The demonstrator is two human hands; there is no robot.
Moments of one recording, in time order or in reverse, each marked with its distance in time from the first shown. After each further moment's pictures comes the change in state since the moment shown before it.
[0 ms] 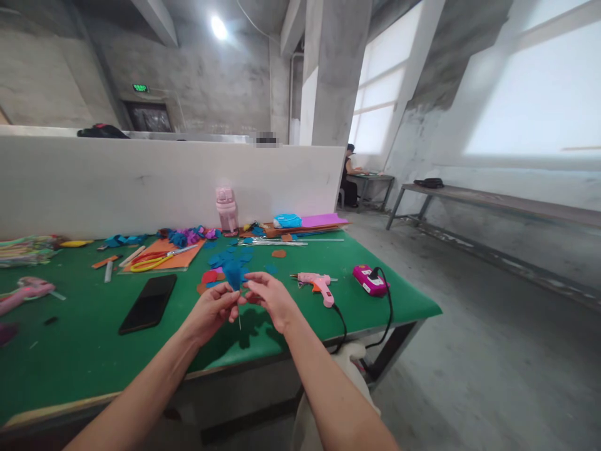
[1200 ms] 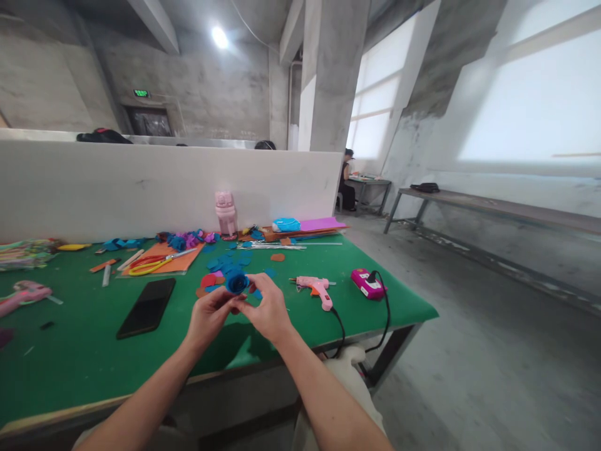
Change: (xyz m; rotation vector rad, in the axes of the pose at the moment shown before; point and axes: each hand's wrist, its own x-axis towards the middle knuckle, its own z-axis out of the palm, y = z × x) left_hand -0.001 -0.010 0.000 0.572 0.175 0.434; right_hand -0.013 -0.004 0.011 -0.845 0.128 -0.690
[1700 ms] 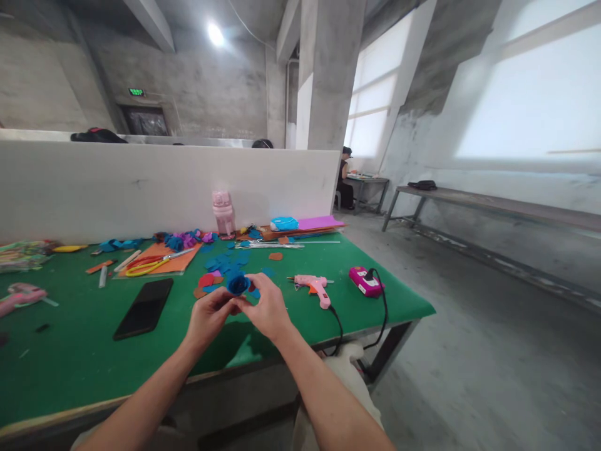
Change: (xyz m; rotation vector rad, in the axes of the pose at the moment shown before) left_hand 0.001 -0.003 0.002 0.059 -0.018 -0.007; right_hand 0.000 0.005 -0.002 0.047 0.004 0.019
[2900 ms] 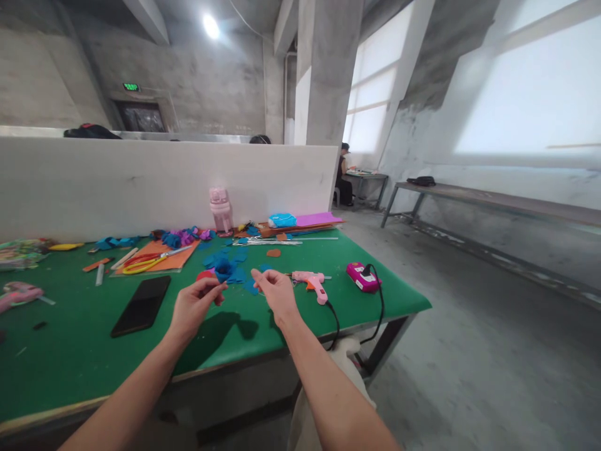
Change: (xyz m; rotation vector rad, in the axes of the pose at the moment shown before) left_hand 0.012 0.007 -0.017 0.029 0.160 -0.028; right_hand 0.009 0.014 -0.009 0.493 0.159 0.557
